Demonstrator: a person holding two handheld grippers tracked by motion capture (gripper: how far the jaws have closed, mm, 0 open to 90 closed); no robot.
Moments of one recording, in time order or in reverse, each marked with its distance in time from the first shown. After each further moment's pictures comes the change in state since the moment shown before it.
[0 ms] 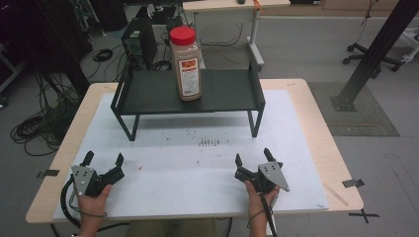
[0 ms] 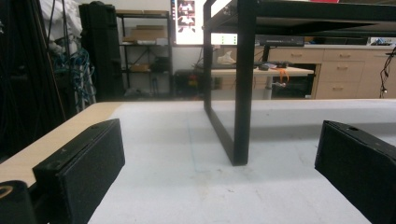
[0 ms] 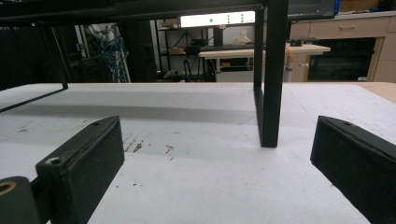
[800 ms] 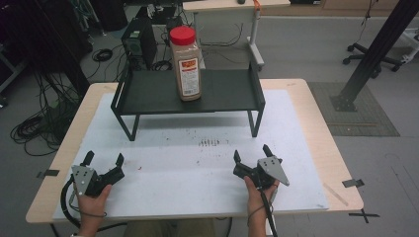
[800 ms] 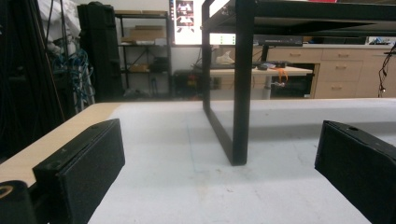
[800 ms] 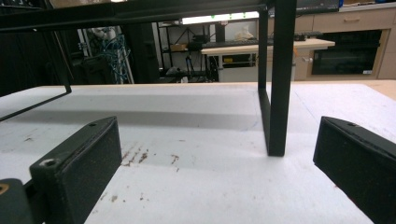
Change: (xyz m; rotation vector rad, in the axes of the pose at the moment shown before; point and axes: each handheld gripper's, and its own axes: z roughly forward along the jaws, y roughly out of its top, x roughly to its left) left arm 0.000 0.000 0.000 0.001 -0.005 0.003; right arm 0.003 0.011 0.006 0.023 0.006 0.020
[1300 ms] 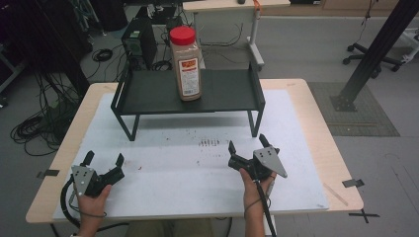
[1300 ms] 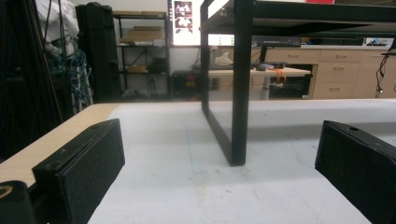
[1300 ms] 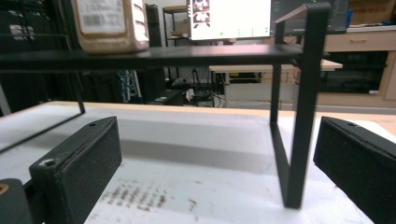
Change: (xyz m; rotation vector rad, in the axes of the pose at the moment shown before) left arm 0.000 0.000 0.000 -0.003 -0.006 -0.002; right arm 0.015 0.037 0.006 -0.043 0.024 -0.040
